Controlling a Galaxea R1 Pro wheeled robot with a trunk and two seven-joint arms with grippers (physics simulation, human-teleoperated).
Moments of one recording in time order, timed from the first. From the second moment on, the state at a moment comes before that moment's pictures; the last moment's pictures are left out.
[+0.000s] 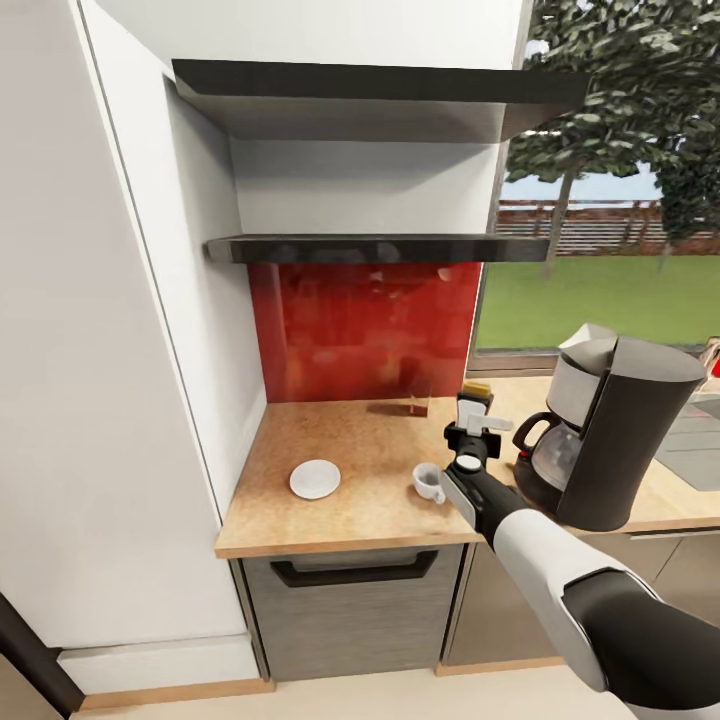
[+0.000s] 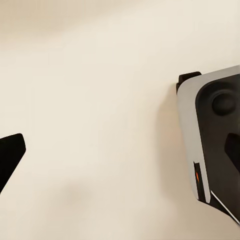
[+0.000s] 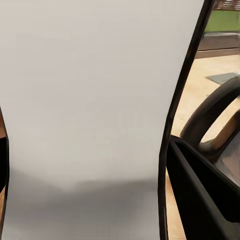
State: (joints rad) left arm -0.07 0.25 -0.92 0.01 0.76 -0.33 -0.10; right arm -1.02 0.07 0.31 -0.35 -0.25 -0.11 -0.59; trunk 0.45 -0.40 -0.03
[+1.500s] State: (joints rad) left arm -0.07 0.25 -0.92 0.01 0.76 -0.33 -0.10; right arm -0.97 0.06 0.30 -0.23 -0.25 -0.21 -0.59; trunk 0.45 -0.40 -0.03
